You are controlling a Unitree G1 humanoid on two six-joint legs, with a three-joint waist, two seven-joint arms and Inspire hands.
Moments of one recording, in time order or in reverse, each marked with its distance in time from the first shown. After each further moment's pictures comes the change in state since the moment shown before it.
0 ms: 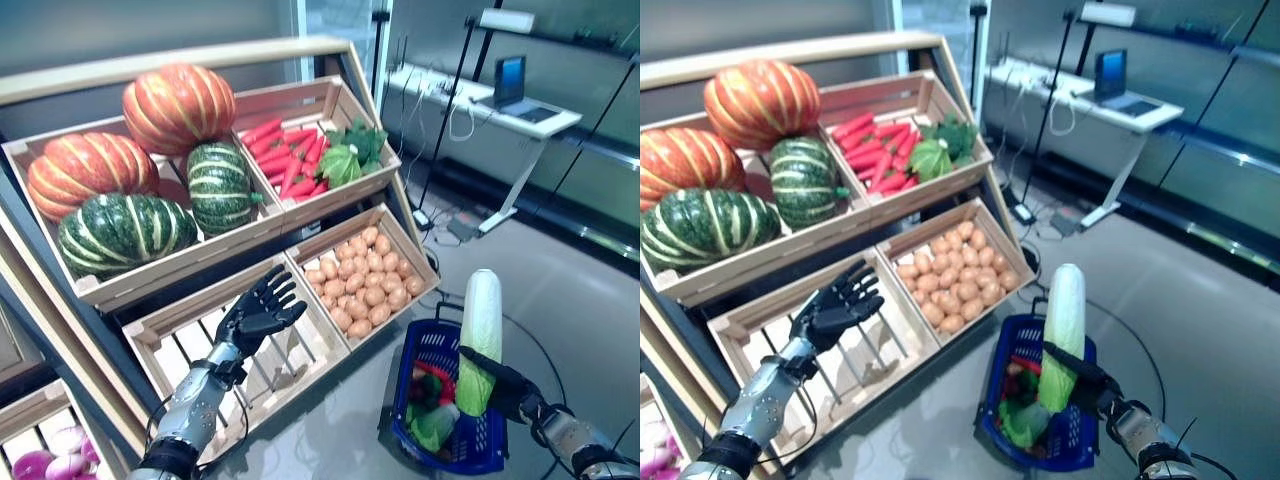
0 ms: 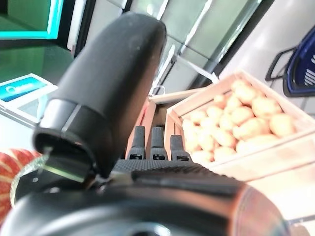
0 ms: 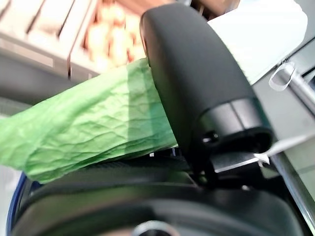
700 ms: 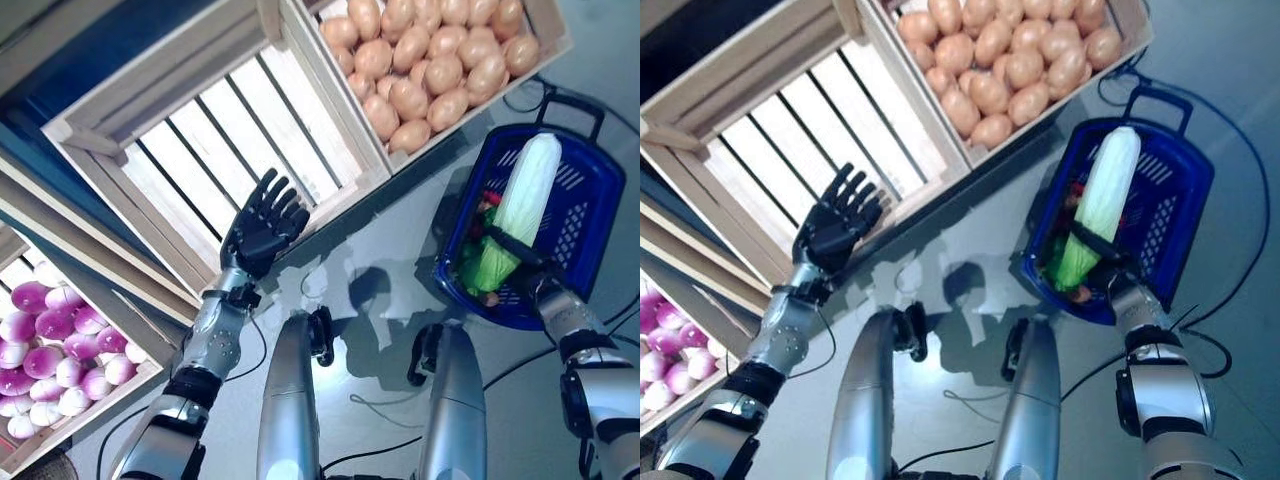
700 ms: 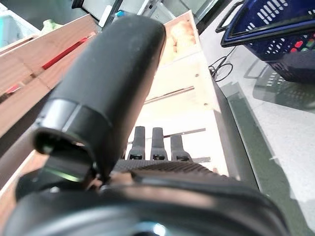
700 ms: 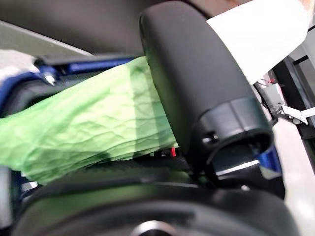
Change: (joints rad) left arm -0.252 -0.004 -0.096 -0.066 -0.201 -0.089 0.082; right arm -0.487 -0.081 0.017 0.073 0.024 -0.142 -0.253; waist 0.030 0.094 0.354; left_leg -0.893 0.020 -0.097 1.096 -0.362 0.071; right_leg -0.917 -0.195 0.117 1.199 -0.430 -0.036
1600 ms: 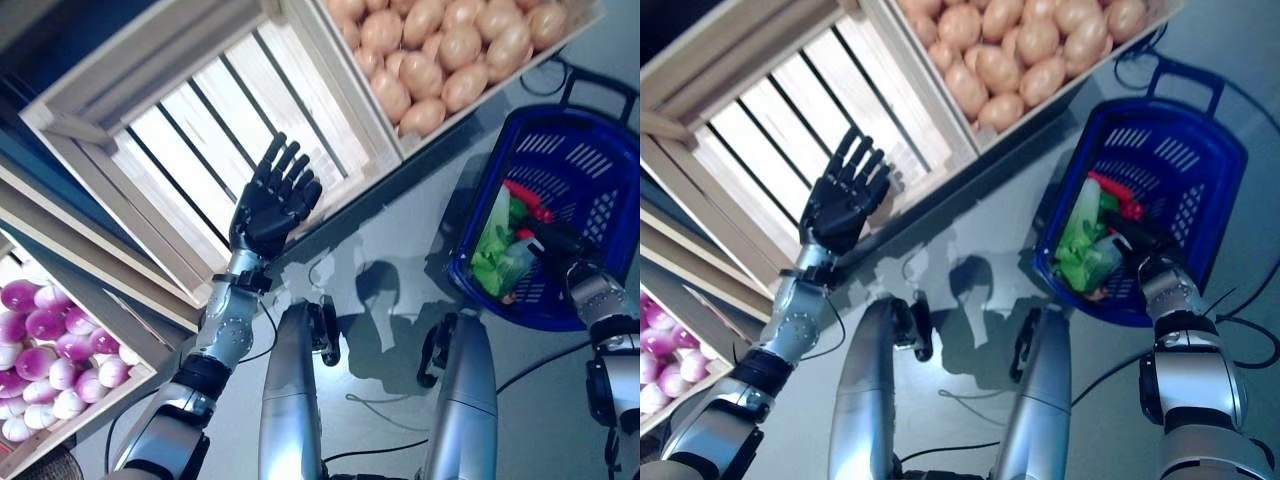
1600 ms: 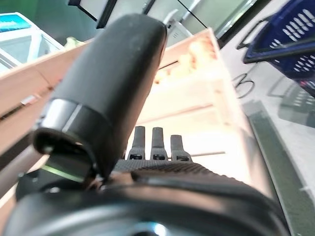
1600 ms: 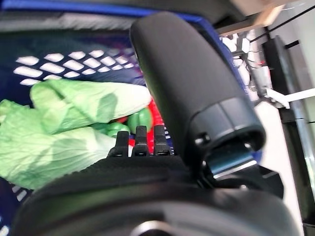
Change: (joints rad) left arm -0.006 0.000 -0.044 -0.067 -0.079 -0.050 0.005; right arm -0.008 -0.094 0.013 0.019 -0.001 0.006 -0.102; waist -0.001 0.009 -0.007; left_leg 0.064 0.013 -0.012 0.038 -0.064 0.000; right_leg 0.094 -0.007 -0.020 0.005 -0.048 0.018
